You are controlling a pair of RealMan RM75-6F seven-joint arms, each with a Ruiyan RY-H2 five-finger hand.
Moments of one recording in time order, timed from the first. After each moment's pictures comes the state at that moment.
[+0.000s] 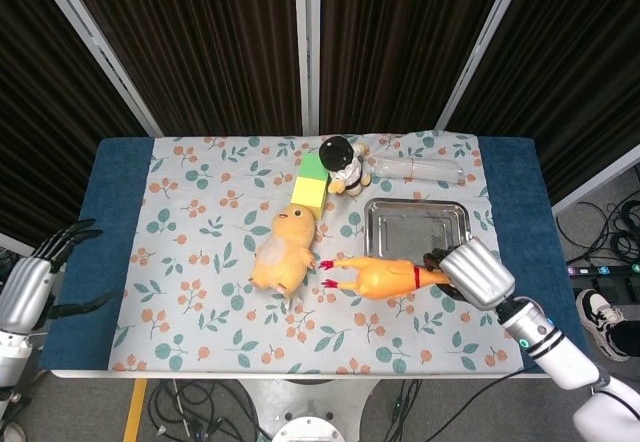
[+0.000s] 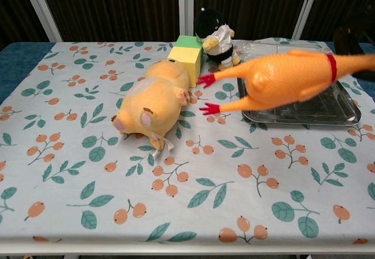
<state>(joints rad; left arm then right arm) -0.20 -1.01 -0.09 -1.66 1.64 1.45 -0.52 0.55 -1.05 0.09 -1.69 -1.72 1.11 -0.11</state>
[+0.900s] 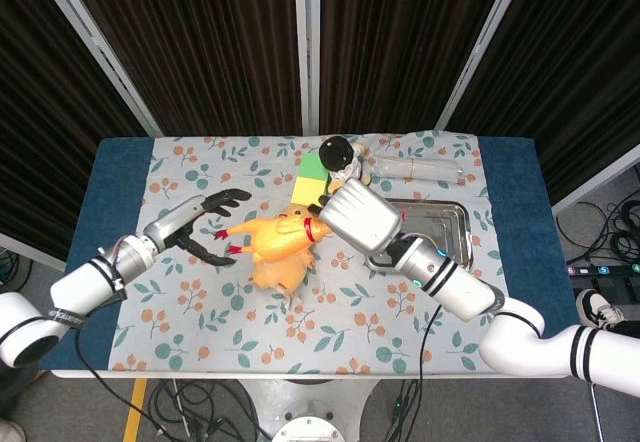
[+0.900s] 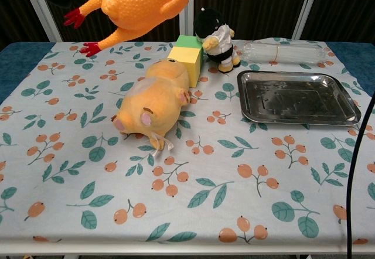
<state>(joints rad) -0.85 -0.89 -0.22 -1.78 1.46 0.56 -1.10 0.98 -1.14 0.36 -1.80 -1.34 0.79 -0.50</state>
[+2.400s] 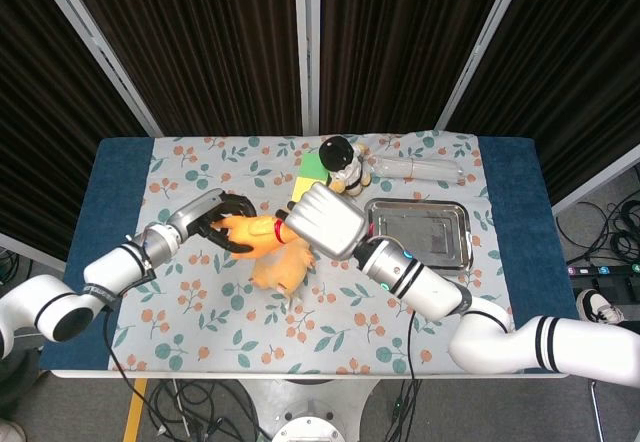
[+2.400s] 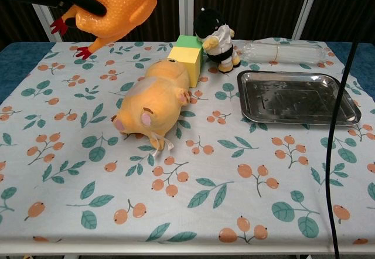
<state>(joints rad) -0.90 -1.01 -0.31 -1.69 1.23 0.38 -1.01 1.14 -1.19 0.29 -1.82 -1.20 0.84 -0.57</state>
